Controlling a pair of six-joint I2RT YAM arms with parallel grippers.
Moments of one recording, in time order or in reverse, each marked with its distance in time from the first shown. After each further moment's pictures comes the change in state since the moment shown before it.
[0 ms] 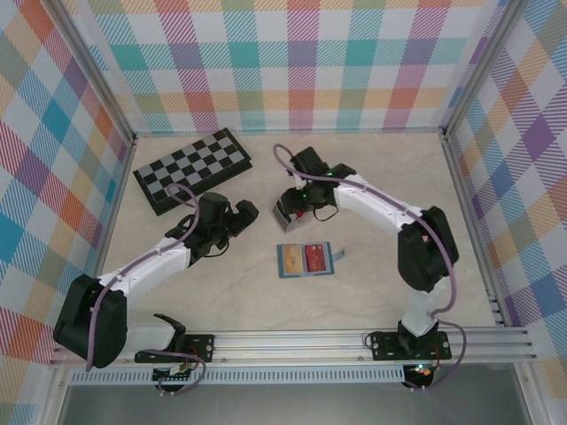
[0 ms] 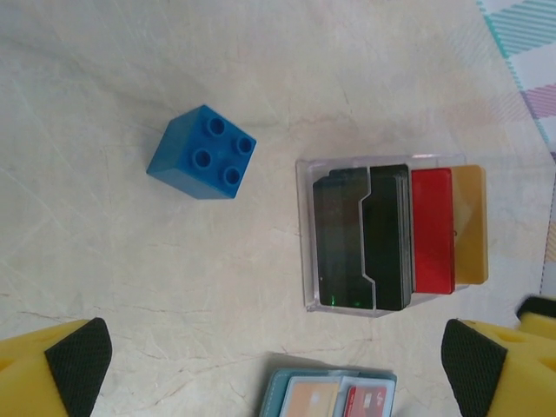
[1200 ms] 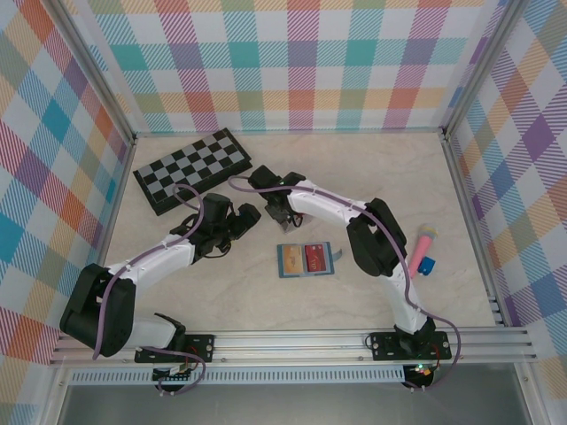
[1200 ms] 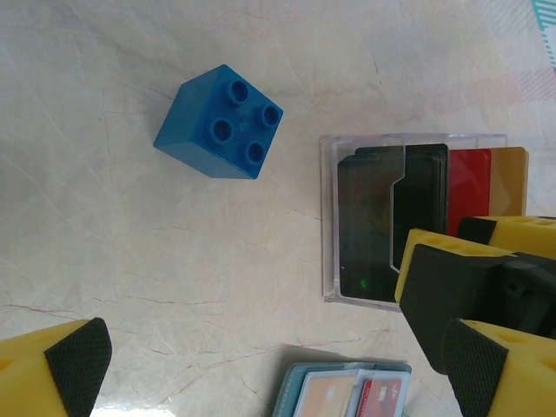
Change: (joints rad) left arm 0.011 0.063 -0.006 0.022 0.054 -0.011; right arm 0.143 0.324 0.280 -0.150 0.455 -0.202
